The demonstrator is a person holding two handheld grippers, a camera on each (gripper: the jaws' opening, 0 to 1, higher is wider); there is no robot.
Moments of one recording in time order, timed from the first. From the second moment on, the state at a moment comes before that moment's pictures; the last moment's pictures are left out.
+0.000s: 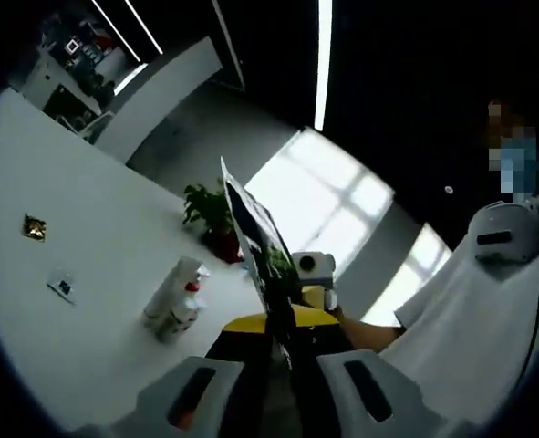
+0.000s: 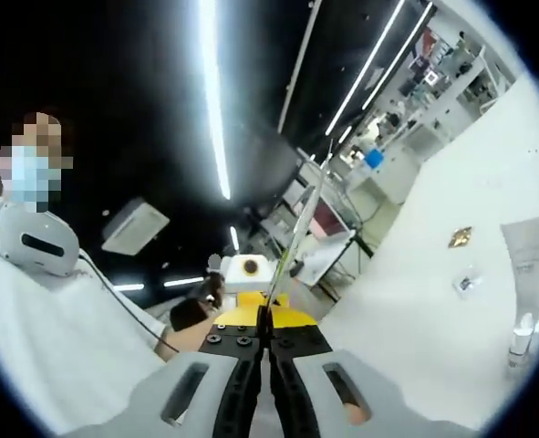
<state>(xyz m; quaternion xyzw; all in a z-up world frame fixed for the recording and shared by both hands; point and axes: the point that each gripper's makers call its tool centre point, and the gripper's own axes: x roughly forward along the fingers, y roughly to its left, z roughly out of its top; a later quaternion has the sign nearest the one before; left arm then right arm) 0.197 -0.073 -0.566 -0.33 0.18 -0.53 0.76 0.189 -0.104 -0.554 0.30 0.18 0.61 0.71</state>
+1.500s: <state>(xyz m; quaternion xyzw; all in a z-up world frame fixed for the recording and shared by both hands) 0.232 -0.095 -0.662 -0.44 0.26 -0.41 0.75 0.208 -0.147 -0.650 0.02 0.18 0.48 0.86</state>
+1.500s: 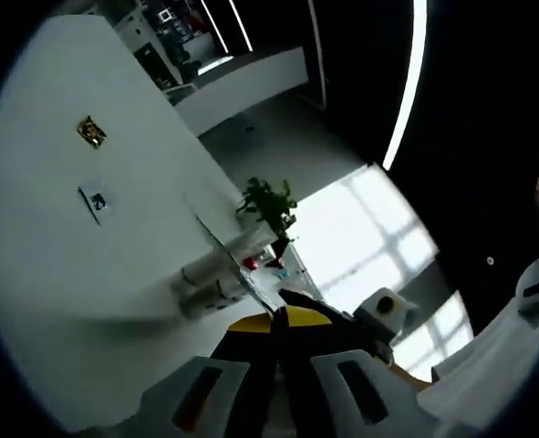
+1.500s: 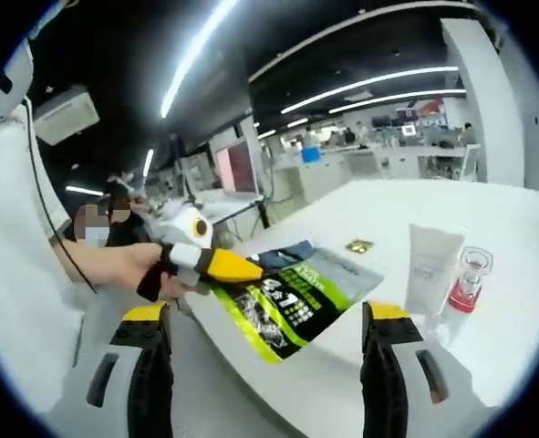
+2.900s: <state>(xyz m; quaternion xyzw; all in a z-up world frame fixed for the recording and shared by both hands) 0.268 -0.110 -0.778 -0.34 0.36 -0.35 0.79 0.226 -0.222 -0.682 -0.02 0.23 0.36 0.91</state>
